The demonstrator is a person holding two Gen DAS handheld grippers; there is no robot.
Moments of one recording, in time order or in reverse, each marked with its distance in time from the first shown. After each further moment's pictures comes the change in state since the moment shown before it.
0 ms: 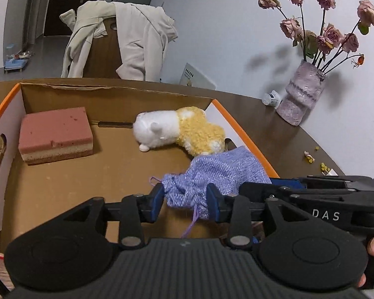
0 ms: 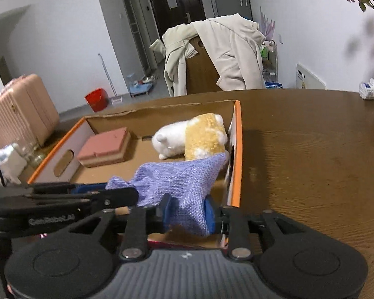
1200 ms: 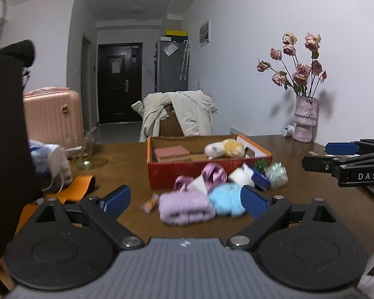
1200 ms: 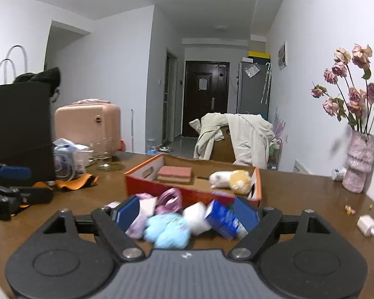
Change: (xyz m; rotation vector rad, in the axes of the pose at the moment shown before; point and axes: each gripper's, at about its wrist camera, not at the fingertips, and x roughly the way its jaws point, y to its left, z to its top) left arm -0.324 -0.045 -0.210 0.179 -0.397 0.325; right arm -0.239 0.127 -0.192 -0.264 -0.435 -0.013
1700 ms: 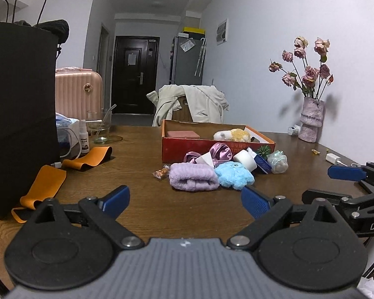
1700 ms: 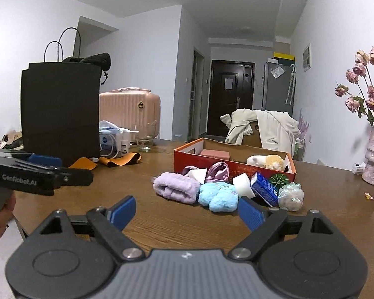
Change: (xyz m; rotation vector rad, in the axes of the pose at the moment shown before) left arm -0.039 0.008 -0.039 -0.091 0.019 0.036; right arm -0.044 0.057 -0.049 -0.041 0.015 0.109
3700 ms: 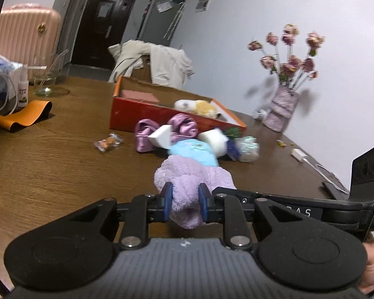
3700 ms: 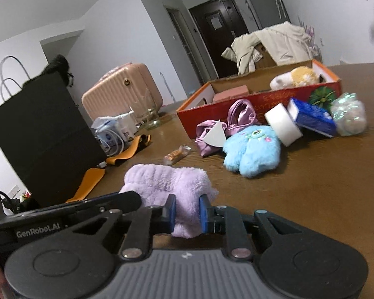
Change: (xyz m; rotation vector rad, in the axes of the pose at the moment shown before) left arm 0.086 0.001 0.006 -0.146 0.181 -0.258; right arm 0.106 -0.049 -0.010 0.428 0.201 0.185
